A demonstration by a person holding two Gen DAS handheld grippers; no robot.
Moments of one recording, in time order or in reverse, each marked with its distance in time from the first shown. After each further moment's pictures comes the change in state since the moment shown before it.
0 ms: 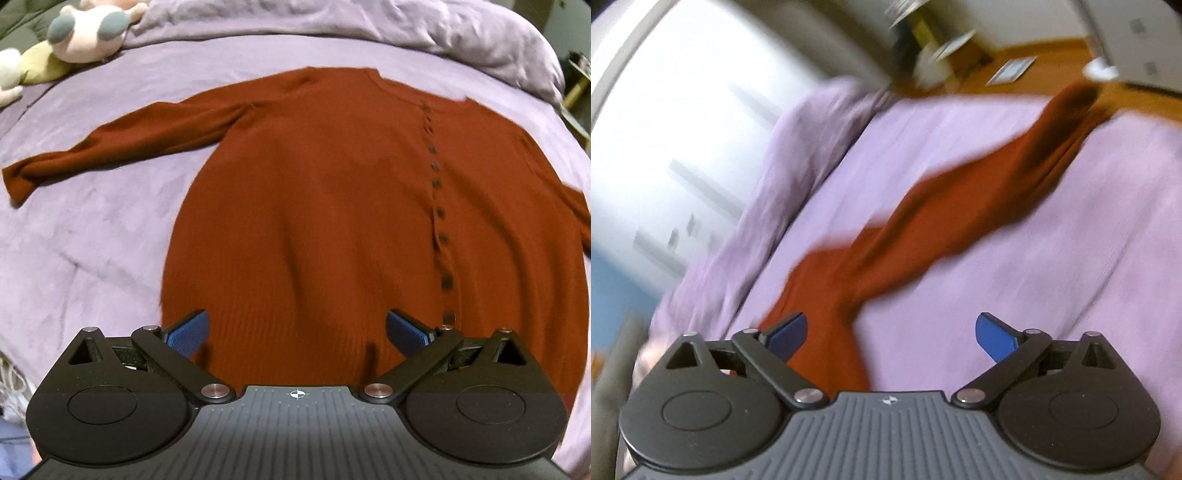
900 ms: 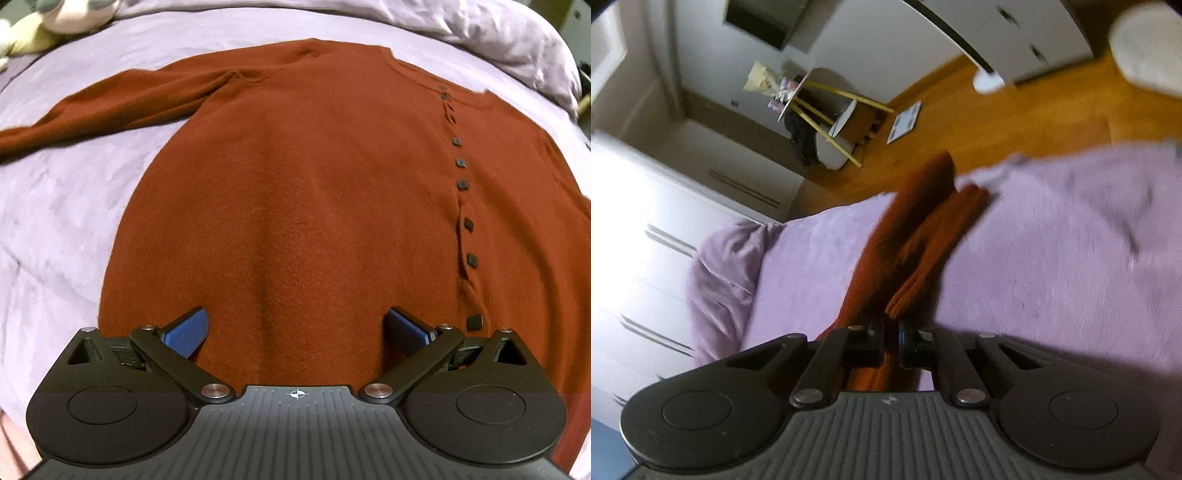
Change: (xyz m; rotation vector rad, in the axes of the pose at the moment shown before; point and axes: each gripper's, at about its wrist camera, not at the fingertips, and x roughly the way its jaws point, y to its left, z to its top) left arm 0.057 -0.003 0.013 -0.022 0.061 -0.037; right arm 0.065 -0.124 0.093 0.321 -0.221 -0.120
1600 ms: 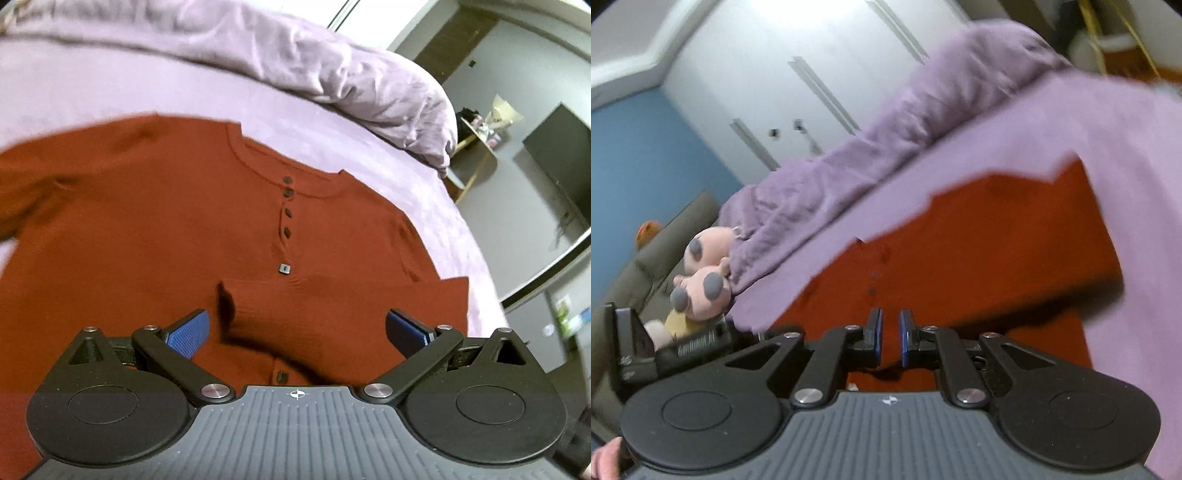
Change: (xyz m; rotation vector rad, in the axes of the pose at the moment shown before) left arm 0.005 -0.031 0.094 -0.008 -0.101 -0.519; right arm -0.036 0.190 -0.227 -0.655 0.480 0.419
